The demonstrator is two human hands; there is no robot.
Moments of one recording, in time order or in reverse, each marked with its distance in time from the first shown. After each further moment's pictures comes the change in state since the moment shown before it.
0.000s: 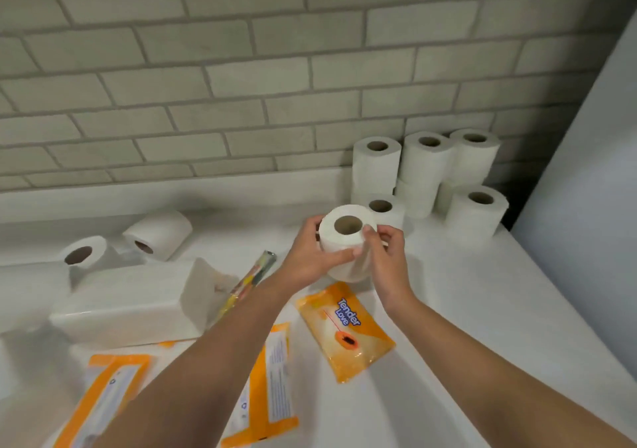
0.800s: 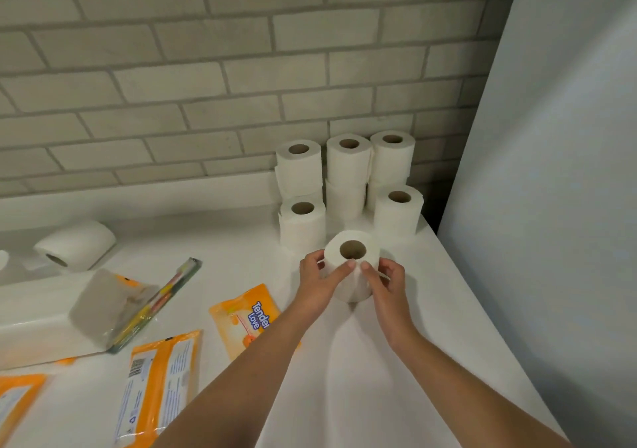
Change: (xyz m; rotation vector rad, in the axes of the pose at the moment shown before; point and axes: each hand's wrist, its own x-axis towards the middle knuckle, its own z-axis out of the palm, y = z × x) left_hand -0.012 0.009 0.185 -0.192 0.034 -0.191; right_hand 0.014 0.038 -0.166 0.020 0.015 0.048
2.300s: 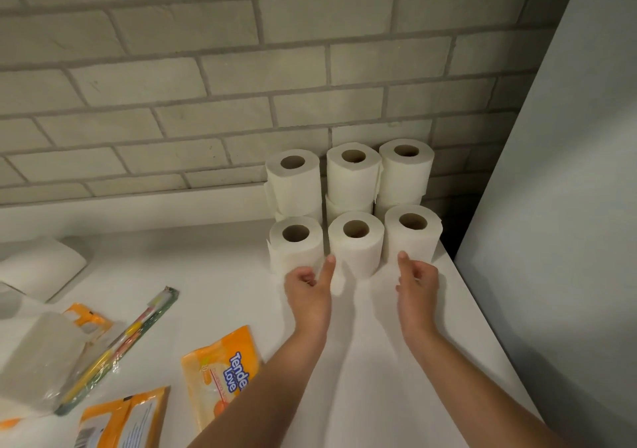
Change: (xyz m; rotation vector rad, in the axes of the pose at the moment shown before) left_hand 0.078 -0.003 0.024 -0.187 0.457 -0.108; right_hand 0.136 0.026 -0.015 -0.076 0.285 0.002
